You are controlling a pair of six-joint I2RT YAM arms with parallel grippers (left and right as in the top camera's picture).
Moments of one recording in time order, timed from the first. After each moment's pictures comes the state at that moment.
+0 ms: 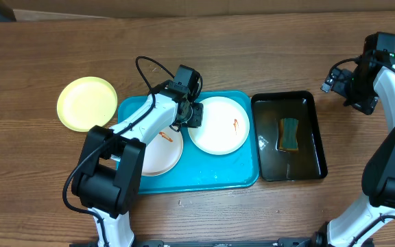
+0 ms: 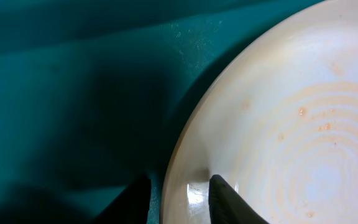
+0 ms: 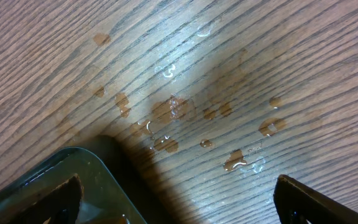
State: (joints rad) left arm -0.41 1.97 1.29 -0.61 0.08 -0.28; right arm -0.24 1.94 1.55 -0.97 -0.05 0.31
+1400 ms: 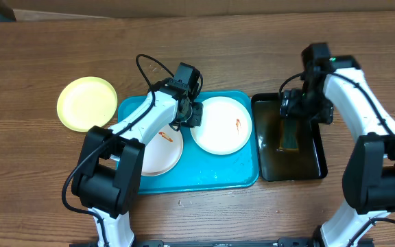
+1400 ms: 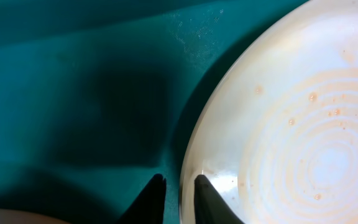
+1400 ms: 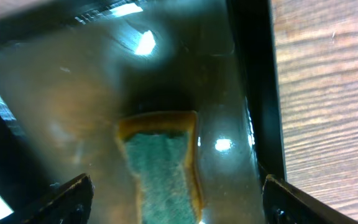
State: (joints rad) left arm -0.41 1.97 1.33 -0.68 0.07 -0.28; right arm 0.07 1.90 1.45 -1.12 0.03 0.31
